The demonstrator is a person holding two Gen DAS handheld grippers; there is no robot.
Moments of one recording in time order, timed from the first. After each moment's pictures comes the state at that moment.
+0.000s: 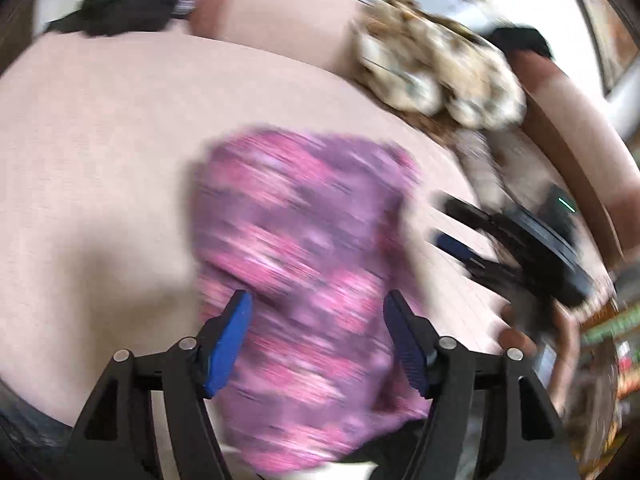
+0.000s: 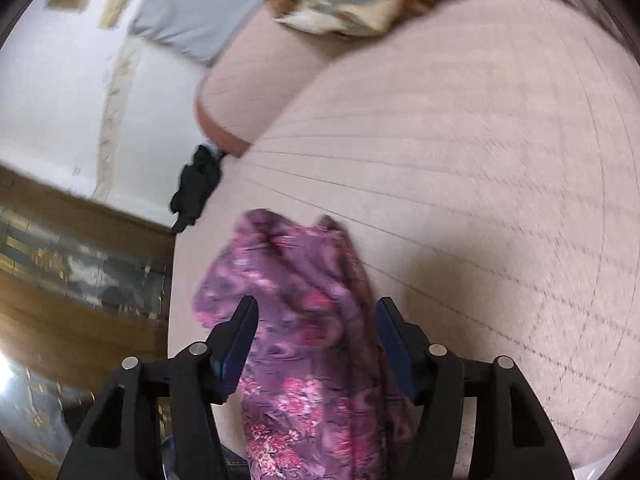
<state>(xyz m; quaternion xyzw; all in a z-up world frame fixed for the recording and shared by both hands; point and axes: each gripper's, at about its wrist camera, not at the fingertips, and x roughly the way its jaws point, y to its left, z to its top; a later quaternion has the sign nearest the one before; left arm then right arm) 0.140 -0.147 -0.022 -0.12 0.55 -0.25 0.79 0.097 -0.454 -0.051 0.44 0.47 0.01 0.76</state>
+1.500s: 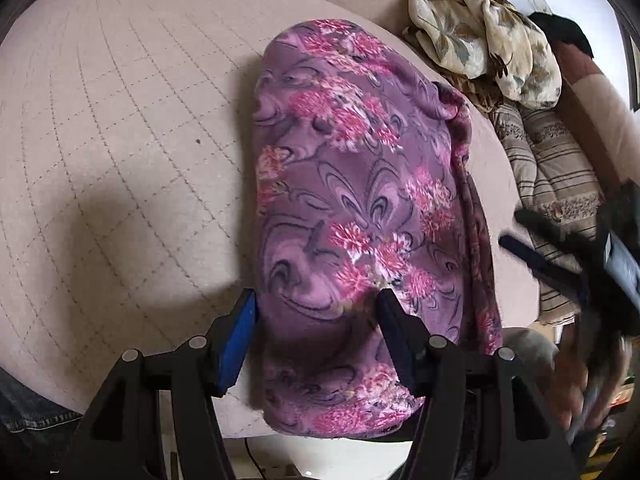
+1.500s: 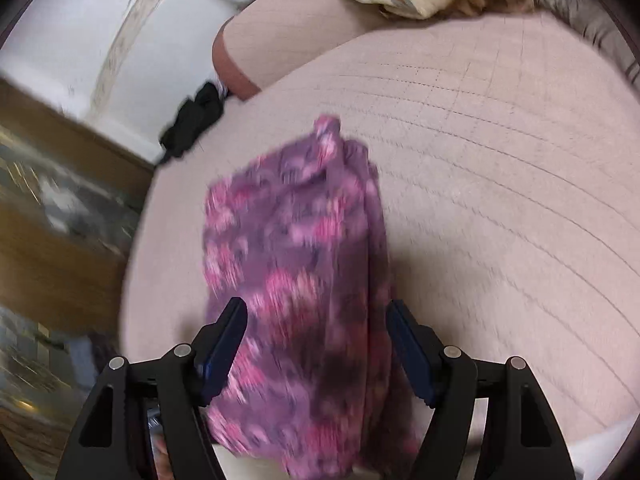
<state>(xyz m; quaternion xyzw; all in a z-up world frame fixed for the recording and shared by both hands) 0.104 -0.122 -0.088 -0.12 0.61 -0.23 0.75 0.057 -0.395 -0.033 0.31 0.54 0.02 0.78</state>
